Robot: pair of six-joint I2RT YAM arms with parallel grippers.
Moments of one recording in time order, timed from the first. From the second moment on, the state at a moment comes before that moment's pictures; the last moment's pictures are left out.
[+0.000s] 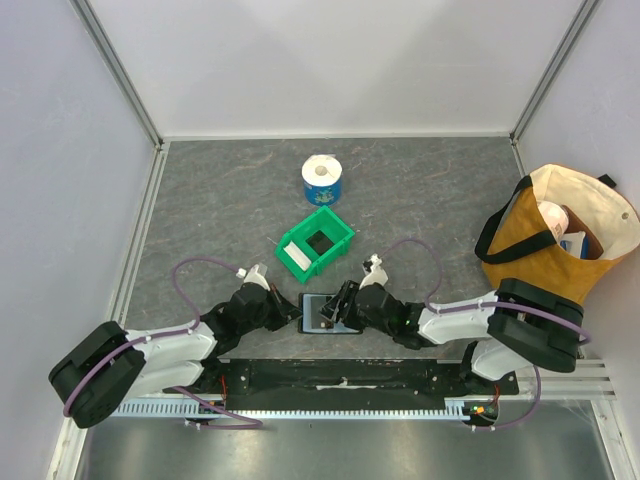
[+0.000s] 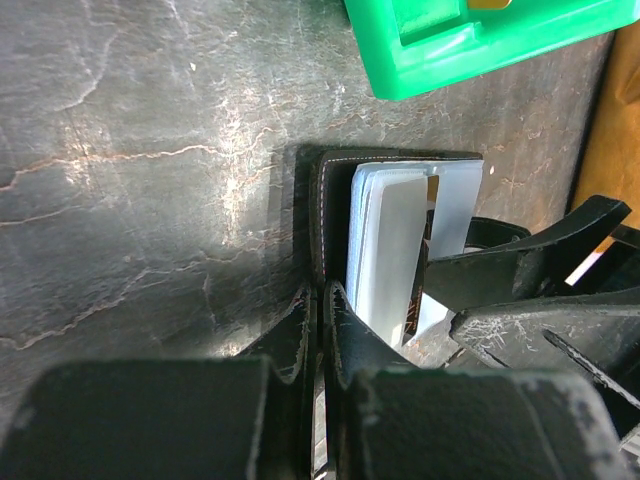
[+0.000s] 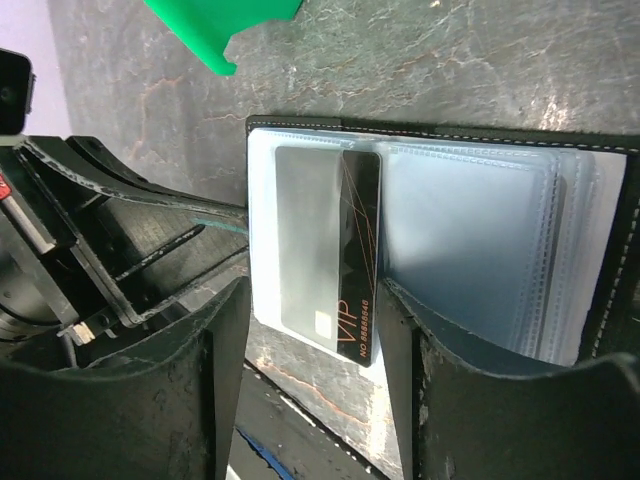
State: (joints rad) left arm -0.77 1.06 0.08 0.36 0.03 -1.14; right arm 1.12 1.48 0.39 0.52 0.20 1.25
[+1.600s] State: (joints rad) left arm -0.77 1.00 0.08 0.29 0.01 -1.14; right arm 1.05 1.27 0.65 0.07 0.21 0.79
